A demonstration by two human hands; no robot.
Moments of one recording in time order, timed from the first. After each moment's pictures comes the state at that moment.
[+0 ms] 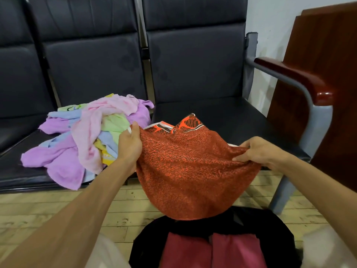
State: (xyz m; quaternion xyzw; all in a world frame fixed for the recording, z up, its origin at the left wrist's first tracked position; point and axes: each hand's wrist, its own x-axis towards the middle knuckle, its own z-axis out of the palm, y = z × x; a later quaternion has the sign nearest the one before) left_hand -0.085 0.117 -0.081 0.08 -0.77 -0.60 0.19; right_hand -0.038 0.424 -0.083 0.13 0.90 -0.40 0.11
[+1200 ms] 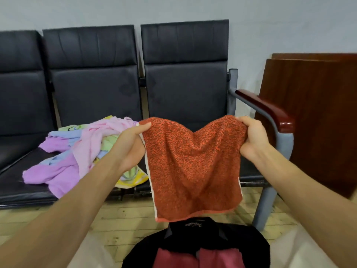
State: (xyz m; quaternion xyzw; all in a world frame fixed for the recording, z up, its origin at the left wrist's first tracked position) left_hand -0.042 0.129 0.018 -0.10 -0.54 -0.83 -0.12; right_hand -0.015 0.413 0.017 0.12 0.47 -0.86 -0.13
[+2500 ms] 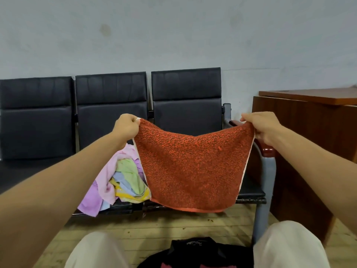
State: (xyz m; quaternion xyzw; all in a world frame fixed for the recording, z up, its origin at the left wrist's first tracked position) left_hand -0.014 0.099 0.139 -0.04 -0.88 -0.42 0.23; right_hand 0.039 0.456 0.137 0.12 0.74 -0.62 -0.23
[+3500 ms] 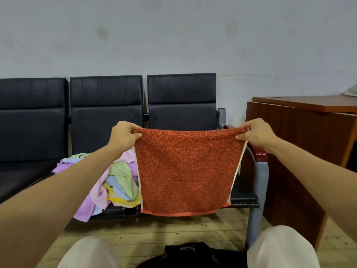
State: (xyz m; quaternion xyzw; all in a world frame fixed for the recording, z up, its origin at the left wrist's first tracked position) left_hand -0.003 0.105 0.125 -0.09 -0.88 -0.39 0.25; right_hand 0.044 0.472 0.133 0.05 0.92 -0.31 -0.24
